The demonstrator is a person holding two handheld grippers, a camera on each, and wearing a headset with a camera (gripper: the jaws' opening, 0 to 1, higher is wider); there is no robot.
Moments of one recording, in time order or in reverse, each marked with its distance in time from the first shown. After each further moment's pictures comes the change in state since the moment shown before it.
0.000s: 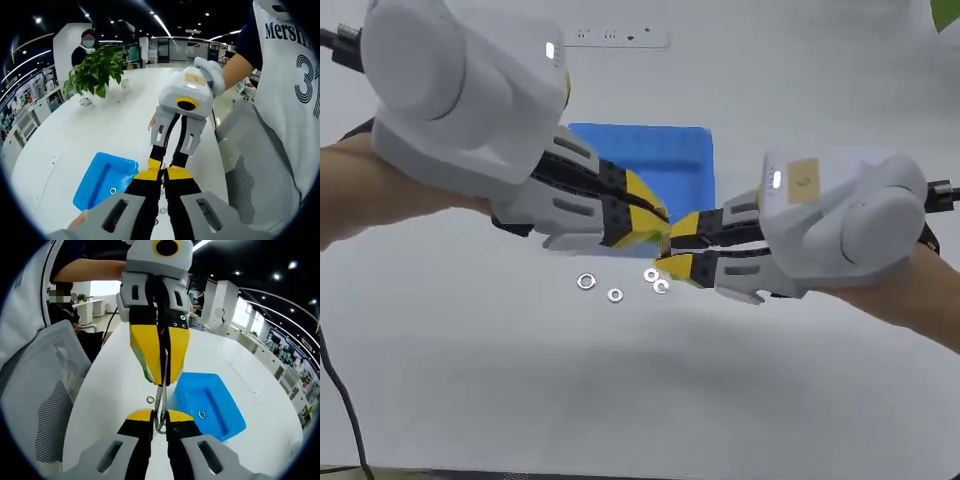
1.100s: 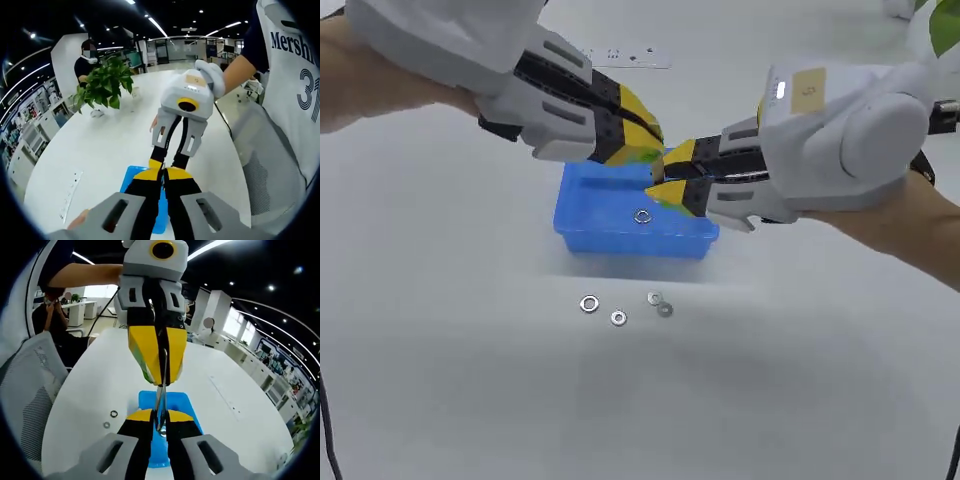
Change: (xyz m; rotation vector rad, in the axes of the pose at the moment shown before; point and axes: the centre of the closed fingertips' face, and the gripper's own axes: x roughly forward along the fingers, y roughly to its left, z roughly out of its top) left arm -0.017 0.068 0.028 0.092 -0.011 0.052; right arm 0.003 -0.076 0.030 -0.026 -0.055 -0.100
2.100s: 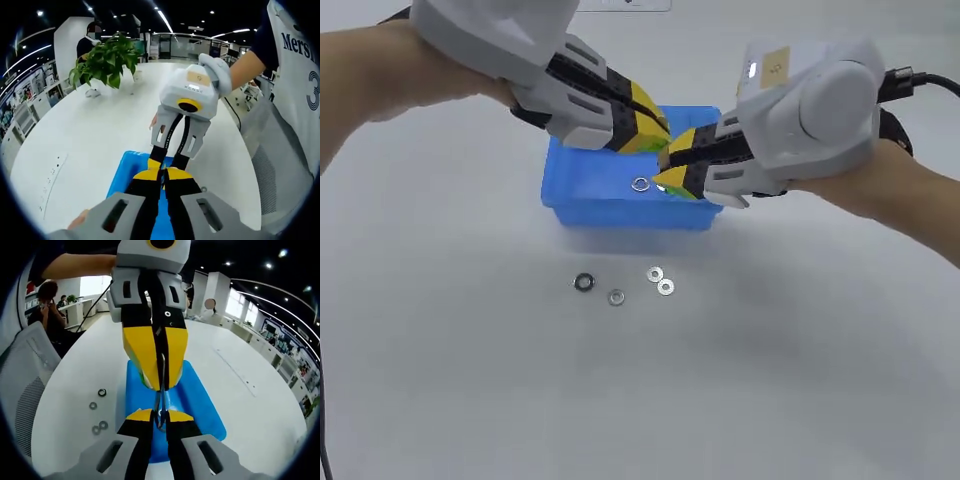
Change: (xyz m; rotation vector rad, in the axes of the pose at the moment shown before) left arm 0.053 0.022 -0.053 -0.114 0.048 -0.068; right arm 0.036 -0.007 -0.068 0.109 0.106 0.068
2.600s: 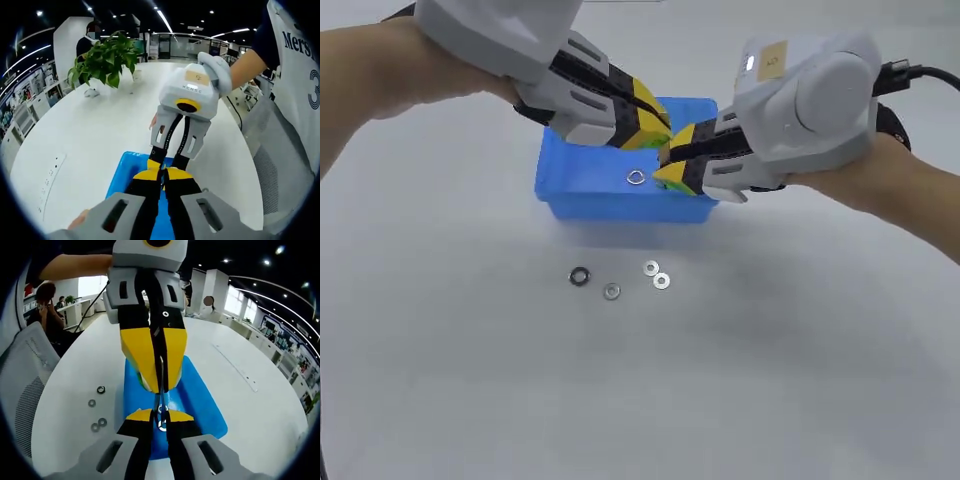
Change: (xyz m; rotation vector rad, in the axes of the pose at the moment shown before) left arm 0.007 -0.001 0.000 0.009 0.000 -0.001; right arm -0.001 -0.001 -0.006 0.020 0.011 -0.004
